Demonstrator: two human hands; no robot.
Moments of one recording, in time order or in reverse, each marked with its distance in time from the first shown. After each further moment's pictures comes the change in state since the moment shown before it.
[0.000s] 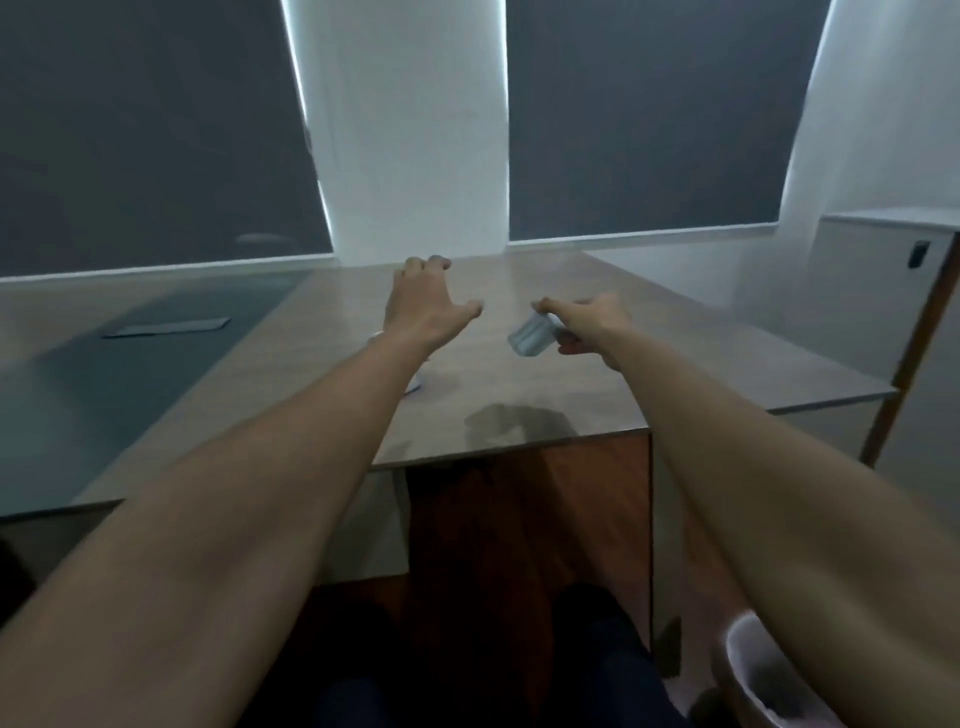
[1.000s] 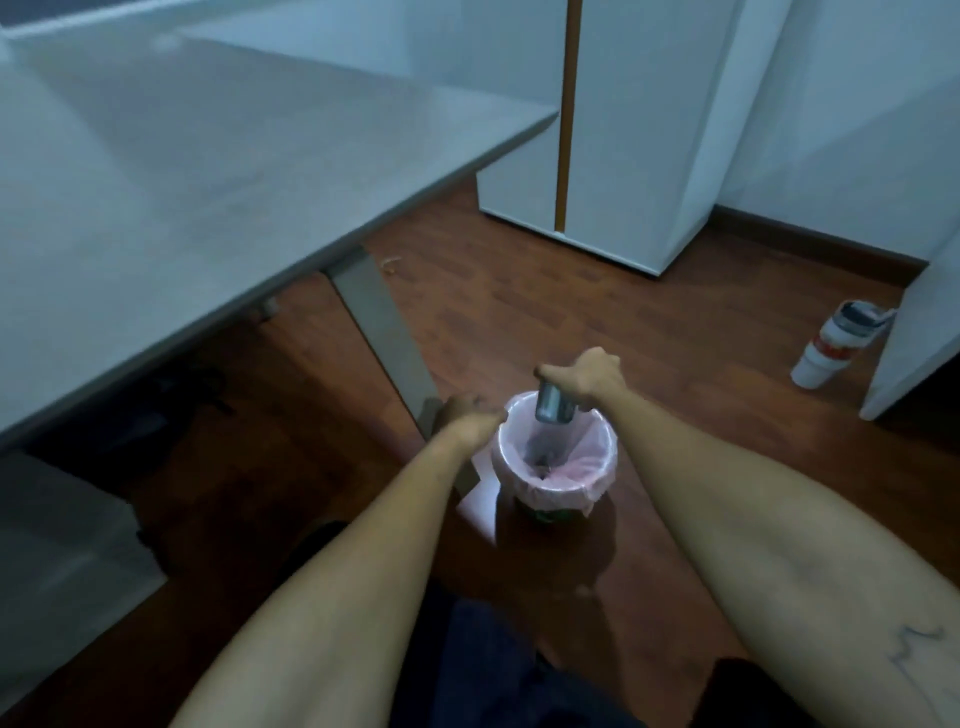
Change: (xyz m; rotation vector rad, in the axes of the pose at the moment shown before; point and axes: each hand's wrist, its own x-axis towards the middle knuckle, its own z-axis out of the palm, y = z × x) left_hand -0.216 0.132 0.442 -0.339 -1.110 -0.198; right_hand -0.050 0.419 -0.229 -0.387 0.348 0.740
